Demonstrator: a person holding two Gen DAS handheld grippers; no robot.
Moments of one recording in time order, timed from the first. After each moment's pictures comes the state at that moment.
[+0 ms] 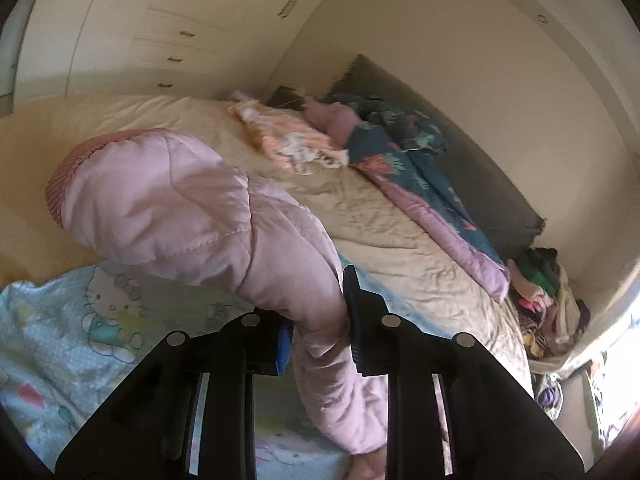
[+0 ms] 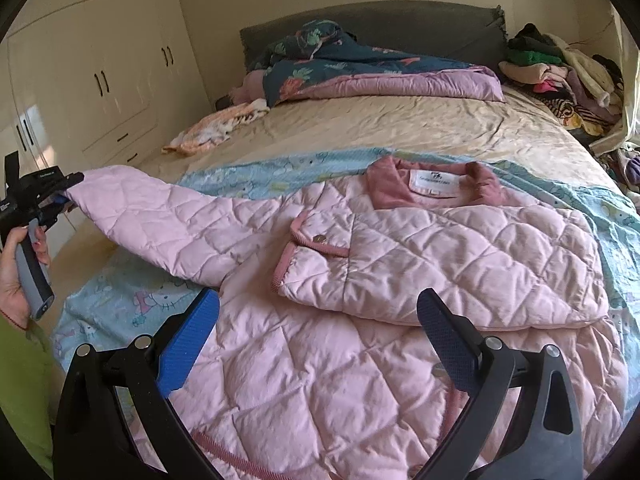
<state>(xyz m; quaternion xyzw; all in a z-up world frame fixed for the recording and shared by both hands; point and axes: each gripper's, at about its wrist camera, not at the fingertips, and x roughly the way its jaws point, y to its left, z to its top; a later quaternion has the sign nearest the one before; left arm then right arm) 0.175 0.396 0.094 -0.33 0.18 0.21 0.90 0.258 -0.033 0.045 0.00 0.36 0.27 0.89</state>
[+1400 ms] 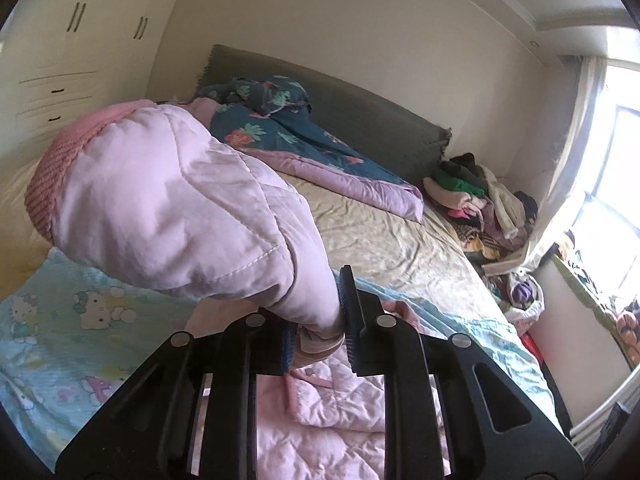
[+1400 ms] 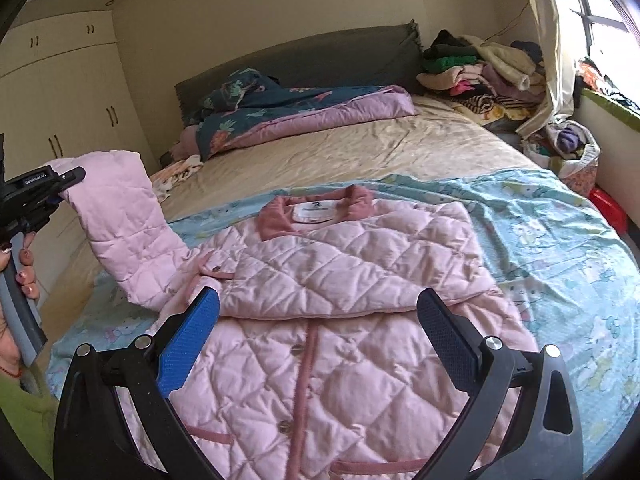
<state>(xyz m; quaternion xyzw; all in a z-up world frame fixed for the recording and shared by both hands) 0.233 0.167 0.141 -0.19 0.21 0.05 0.96 0.223 -0.188 0.080 0.07 0.32 0.16 0.93</state>
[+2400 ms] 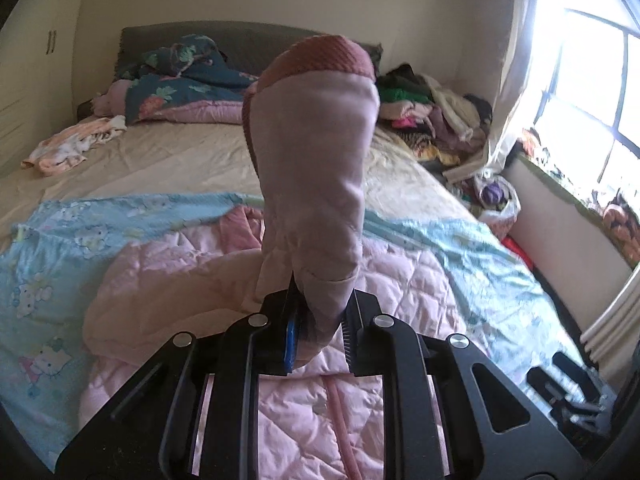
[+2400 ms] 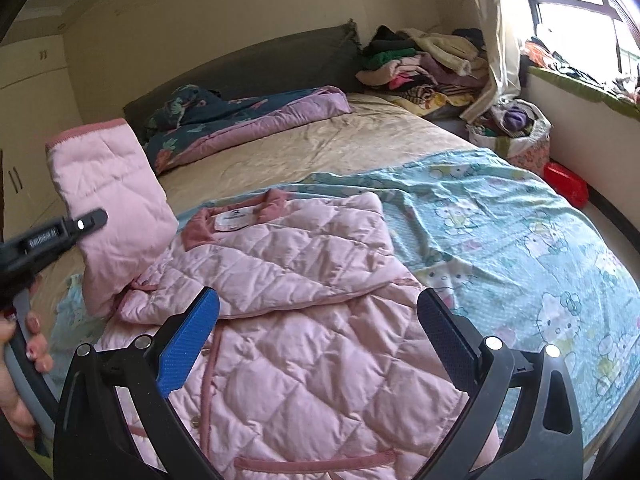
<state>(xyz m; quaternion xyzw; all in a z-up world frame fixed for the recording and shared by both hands) 0.278 0.010 0.072 -0.08 0.30 -0.05 0.95 0.231 -0.282 0.049 0.10 0.32 0.07 0.94</state>
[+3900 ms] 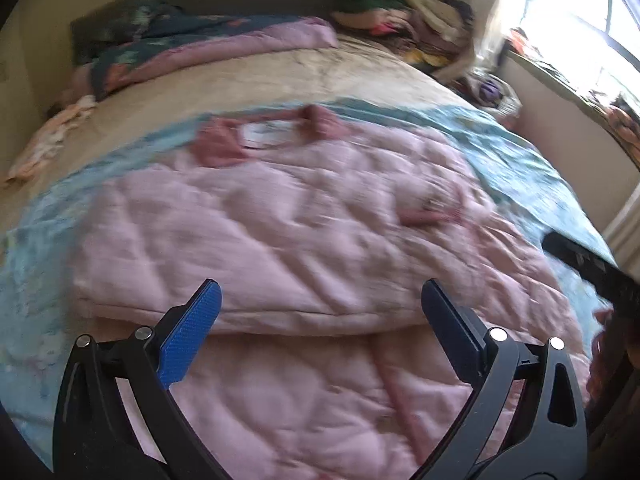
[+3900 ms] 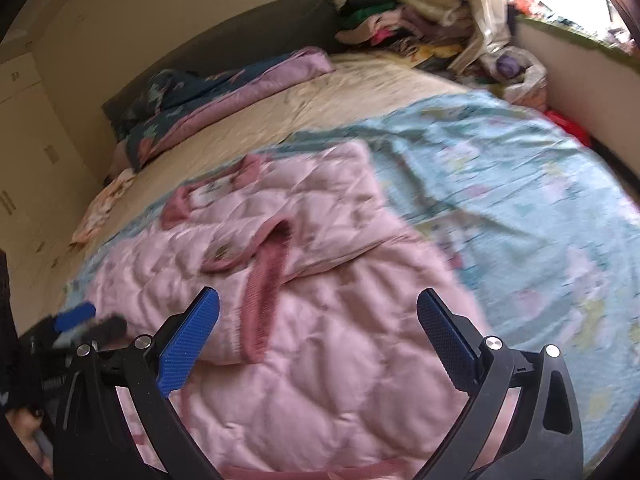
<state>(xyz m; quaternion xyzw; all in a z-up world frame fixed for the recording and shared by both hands) 0.273 0.001 0.001 0.02 0.42 -0.07 0.91 0.265 -0.287 -0.005 0.15 0.39 0.08 0.90</state>
